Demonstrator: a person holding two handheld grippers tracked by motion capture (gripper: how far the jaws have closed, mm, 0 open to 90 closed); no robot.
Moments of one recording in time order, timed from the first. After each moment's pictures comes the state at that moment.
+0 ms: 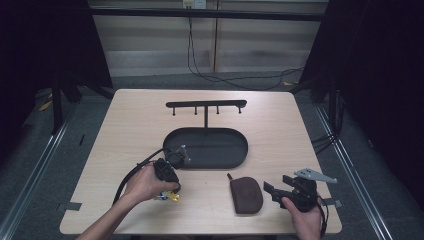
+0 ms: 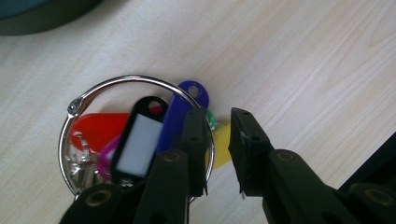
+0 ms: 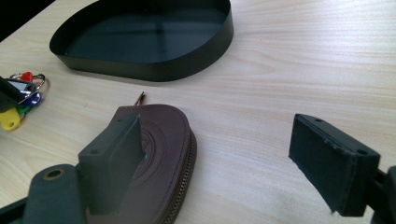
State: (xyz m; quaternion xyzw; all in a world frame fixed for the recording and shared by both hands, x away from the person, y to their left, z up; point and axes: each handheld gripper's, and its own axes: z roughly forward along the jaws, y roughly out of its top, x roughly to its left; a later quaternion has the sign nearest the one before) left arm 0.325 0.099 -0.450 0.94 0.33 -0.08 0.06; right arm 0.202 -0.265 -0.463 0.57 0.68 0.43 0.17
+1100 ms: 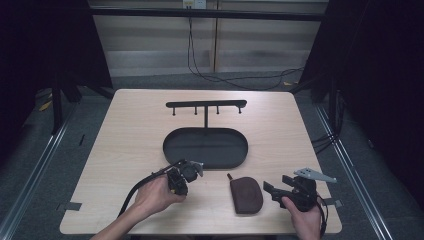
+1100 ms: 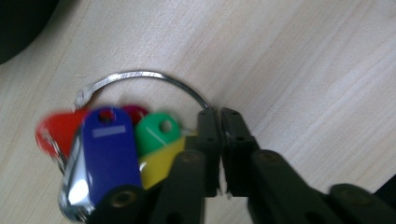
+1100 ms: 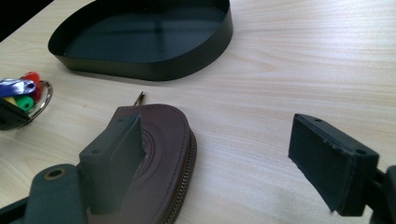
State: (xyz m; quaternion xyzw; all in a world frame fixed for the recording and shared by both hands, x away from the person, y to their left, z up) left arm 0.297 0.067 -0.460 0.96 0.26 -0.02 0.02; right arm 0.204 -0.265 -0.464 0.57 0.68 0.43 0.16
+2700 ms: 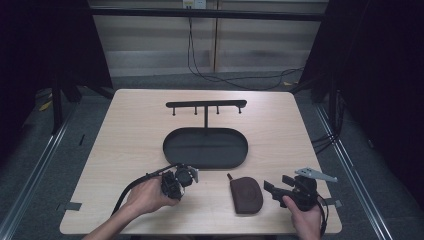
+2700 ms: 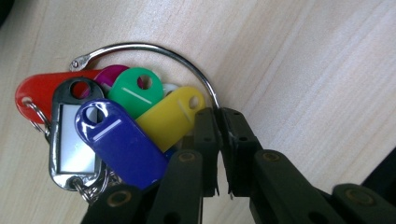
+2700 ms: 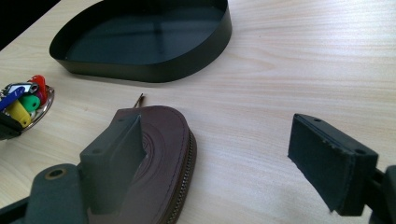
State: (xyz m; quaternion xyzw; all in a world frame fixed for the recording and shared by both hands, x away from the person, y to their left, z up) left arm 0.287 0.078 -0.463 0.98 0.21 -0.02 0.00; right arm 0.206 -0.267 -0.465 0.58 0.67 0.43 0.15
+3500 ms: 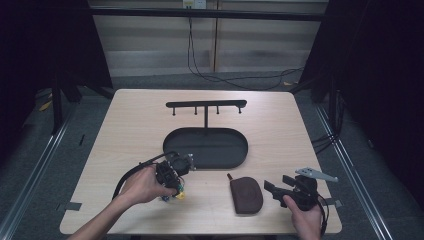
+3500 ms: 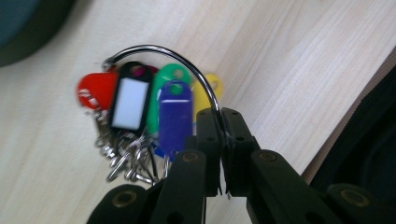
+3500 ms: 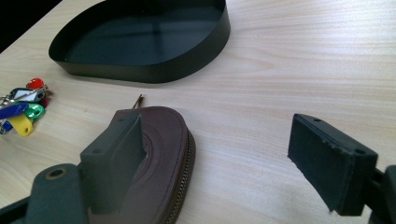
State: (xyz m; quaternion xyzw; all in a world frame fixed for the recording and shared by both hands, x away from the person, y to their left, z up) left arm 0.307 0.093 -0.423 0.97 0.23 -0.07 0.05; right arm 0.206 -0.269 -0.466 0.58 0.67 0.43 0.15
